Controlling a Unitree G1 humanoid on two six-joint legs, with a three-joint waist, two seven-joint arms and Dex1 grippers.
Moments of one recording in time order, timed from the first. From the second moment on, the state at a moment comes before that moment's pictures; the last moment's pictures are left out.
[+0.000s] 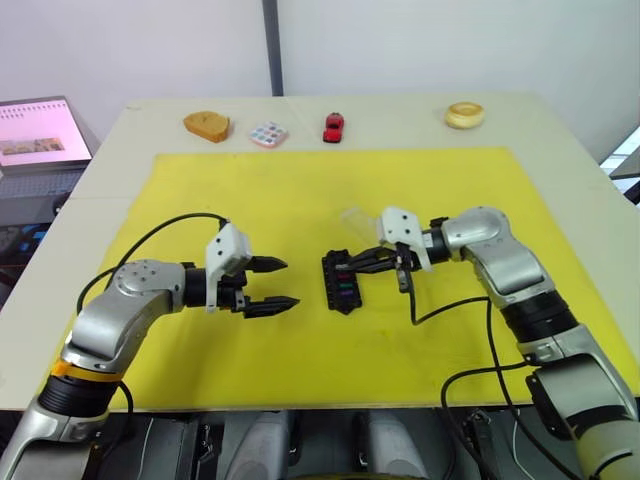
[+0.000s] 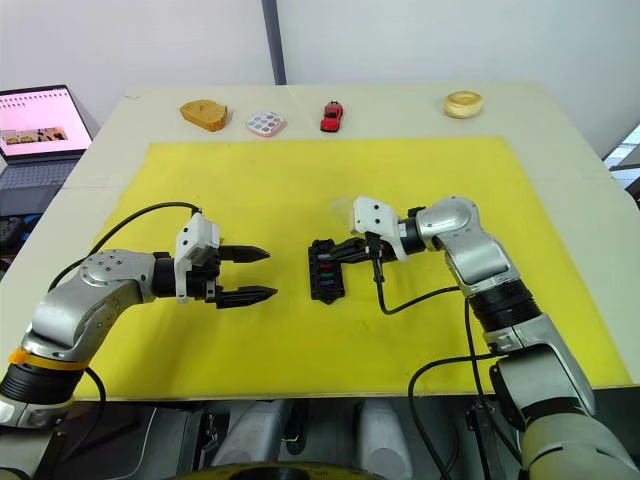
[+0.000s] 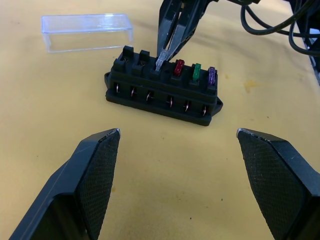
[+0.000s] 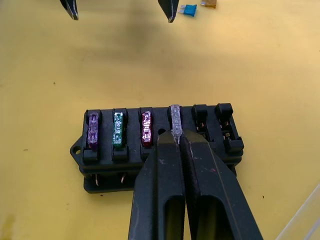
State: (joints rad) left arm -0.32 0.71 -0.09 -0.25 -0.52 0.56 -1.05; right arm -0.70 -0.60 0.28 0.18 0.19 0.26 1.33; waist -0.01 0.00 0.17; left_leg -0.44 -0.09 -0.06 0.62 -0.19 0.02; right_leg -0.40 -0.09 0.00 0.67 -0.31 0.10
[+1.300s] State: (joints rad) left arm -0.35 0.75 -0.08 -0.21 -0.51 0.55 -1.08; right arm -0.72 -0.64 0.21 0.18 0.24 0.34 1.36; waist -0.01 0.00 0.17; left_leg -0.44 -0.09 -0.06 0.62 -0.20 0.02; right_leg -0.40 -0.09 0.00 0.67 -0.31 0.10
